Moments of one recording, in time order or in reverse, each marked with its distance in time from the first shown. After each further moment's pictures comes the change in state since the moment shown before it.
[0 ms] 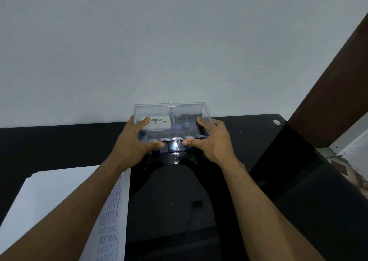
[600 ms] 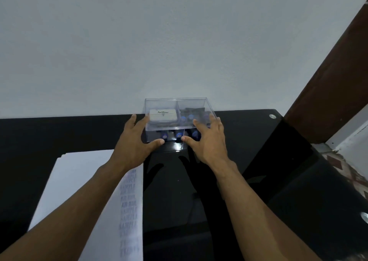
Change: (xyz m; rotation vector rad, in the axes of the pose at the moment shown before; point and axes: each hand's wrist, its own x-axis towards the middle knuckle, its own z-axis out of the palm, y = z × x) left_hand -0.069 0.017 -0.025 0.246 0.063 0.006; right_hand -0.056 -0.022 0.019 -0.429 0.029 -0.072
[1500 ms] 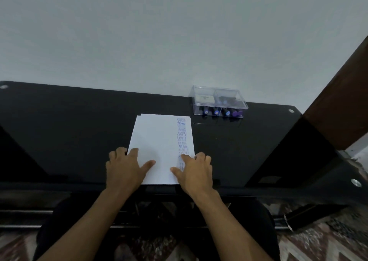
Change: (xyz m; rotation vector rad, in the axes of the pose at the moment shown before) left_hand -0.272 -0.078 -0.101 0.433 0.080 -0.343; right_hand -0.268 -0.150 0.029 -0.175 -0.230 -0.051
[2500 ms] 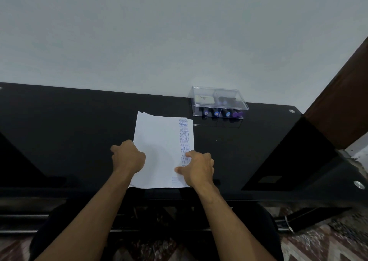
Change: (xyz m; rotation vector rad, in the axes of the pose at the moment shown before) left_hand 0.048 0.026 -0.014 -0.424 -0.093 -0.333; right_hand 0.028 0.002 -0.004 0.317 -0.048 0.246
